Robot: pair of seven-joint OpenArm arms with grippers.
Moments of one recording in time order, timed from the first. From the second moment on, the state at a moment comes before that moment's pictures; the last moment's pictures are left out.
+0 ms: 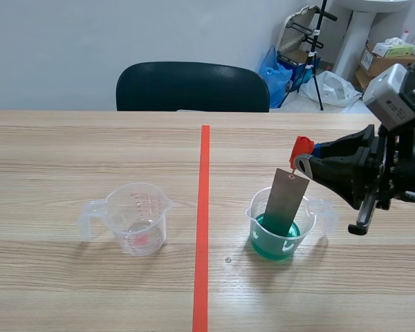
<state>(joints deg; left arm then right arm) 80.3 -23.9 -40.4 89.1 4.1 -27.4 -76.6 -7.7 42.8 -10.3 91.8 20.2 44.4 8.4</state>
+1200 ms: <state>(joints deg) 80.3 -23.9 -40.4 89.1 4.1 -27.4 -76.6 -8.9 47.2 -8.1 99.2 28.3 45.3 4.2</state>
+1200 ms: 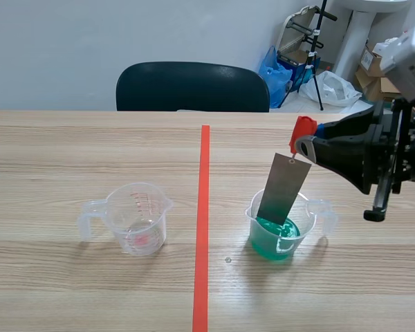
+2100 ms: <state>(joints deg) 80.3 -23.9 -40.4 89.1 4.1 -27.4 -76.6 -14.8 51.9 8.6 117.6 46.2 45.3 -15.6</state>
